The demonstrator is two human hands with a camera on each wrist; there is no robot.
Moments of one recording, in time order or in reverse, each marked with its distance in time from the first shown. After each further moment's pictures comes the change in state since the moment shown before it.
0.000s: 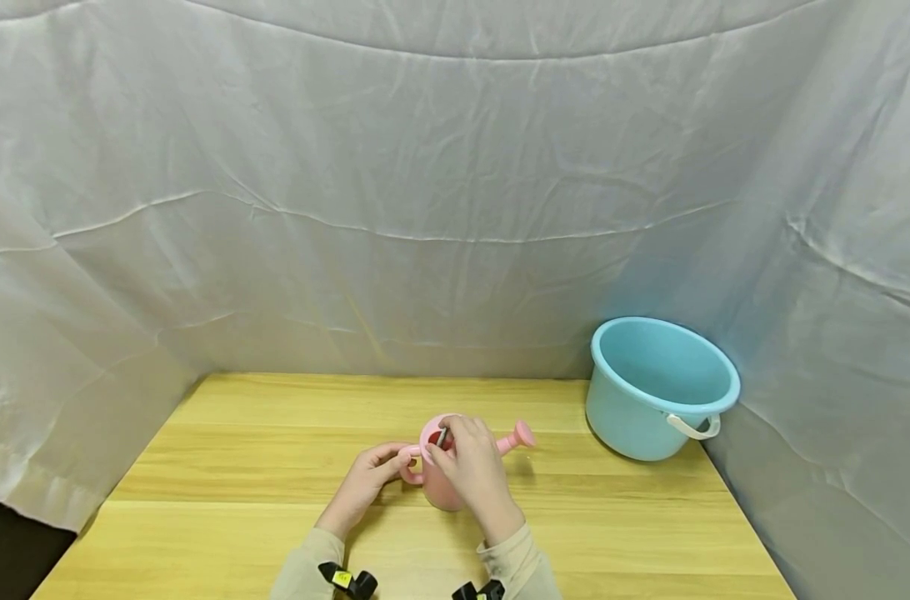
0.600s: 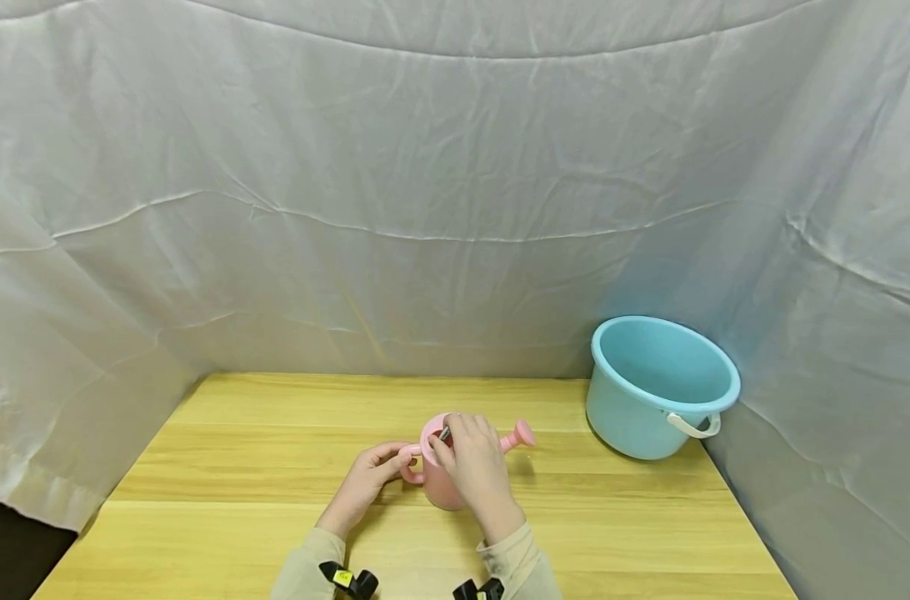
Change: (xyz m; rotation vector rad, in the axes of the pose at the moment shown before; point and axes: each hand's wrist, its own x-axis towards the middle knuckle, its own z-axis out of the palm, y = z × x) left_hand 0.001 -0.001 0.000 0.014 -0.006 0.021; right_hand 0.000 0.001 -0.001 -0.151 0.000 -0.030
